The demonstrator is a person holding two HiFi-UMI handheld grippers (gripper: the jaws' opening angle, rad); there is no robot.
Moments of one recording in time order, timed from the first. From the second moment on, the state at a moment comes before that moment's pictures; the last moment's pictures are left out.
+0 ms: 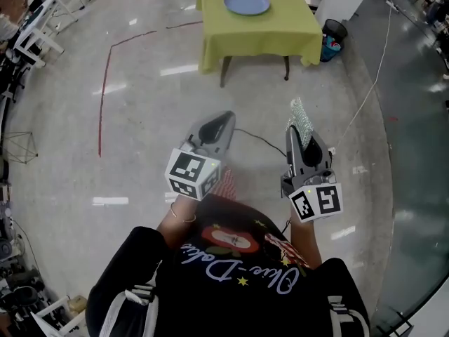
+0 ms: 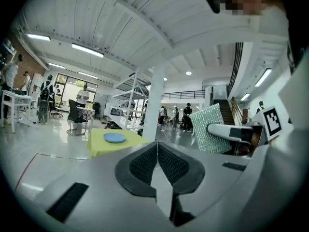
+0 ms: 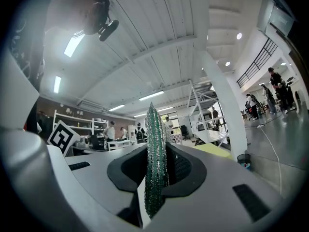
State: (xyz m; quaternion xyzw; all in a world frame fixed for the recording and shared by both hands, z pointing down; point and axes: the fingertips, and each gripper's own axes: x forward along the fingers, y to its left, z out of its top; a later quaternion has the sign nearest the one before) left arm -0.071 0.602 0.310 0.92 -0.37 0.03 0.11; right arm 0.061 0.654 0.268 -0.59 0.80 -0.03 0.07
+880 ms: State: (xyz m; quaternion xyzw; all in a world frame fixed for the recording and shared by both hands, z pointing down) left arm -0.056 0.374 0.326 0.94 -0.30 0.06 0.12; right arm 0.059 0.432 0.282 -0.62 0.78 -0.05 0.05
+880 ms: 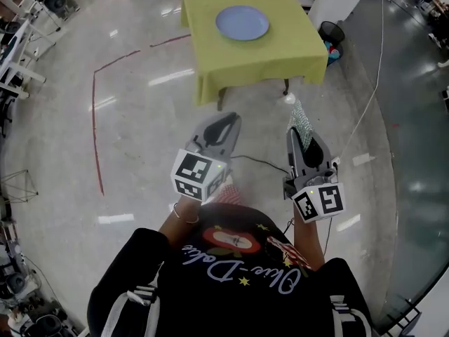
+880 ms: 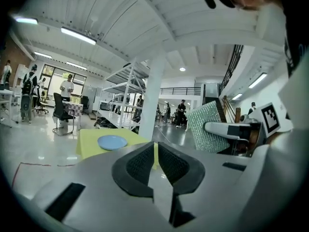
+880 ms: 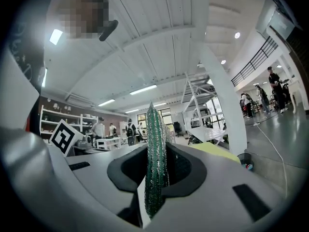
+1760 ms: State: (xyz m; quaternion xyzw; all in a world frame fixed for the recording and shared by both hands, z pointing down) left arm -0.051 0.272 0.329 0.94 -0.32 0.06 0.12; right arm 0.065 0.313 0.281 -0.60 0.80 -0.06 0.06
